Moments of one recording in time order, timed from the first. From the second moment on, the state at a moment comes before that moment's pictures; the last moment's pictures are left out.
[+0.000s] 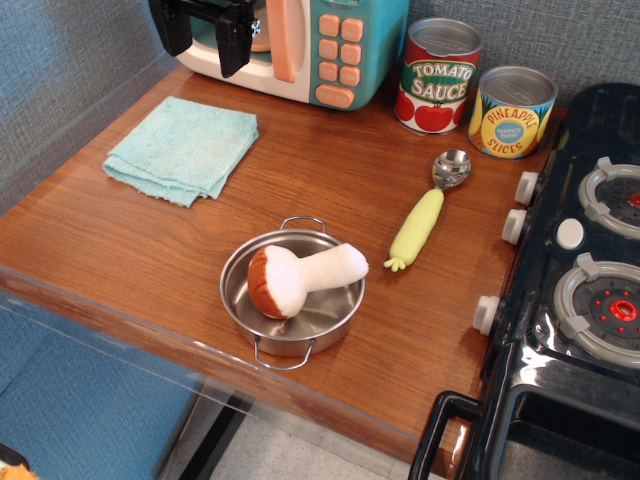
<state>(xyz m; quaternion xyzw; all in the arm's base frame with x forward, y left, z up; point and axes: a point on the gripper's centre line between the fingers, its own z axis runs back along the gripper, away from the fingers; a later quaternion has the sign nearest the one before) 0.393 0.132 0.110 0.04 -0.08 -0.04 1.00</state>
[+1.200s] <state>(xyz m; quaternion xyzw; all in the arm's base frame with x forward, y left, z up) 0.325 -0.007 0.089 0.00 -0.04 -0.23 0.97</state>
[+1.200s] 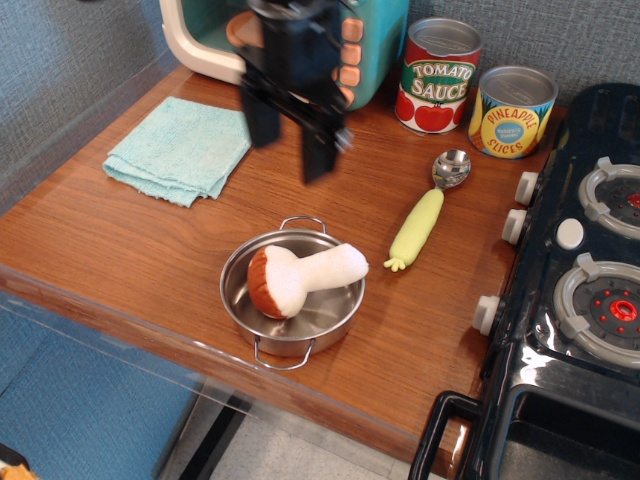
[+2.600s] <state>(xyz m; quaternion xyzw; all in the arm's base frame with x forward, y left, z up) 0.292 -0.045 0.042 -0.02 0.04 -0.27 0.96</state>
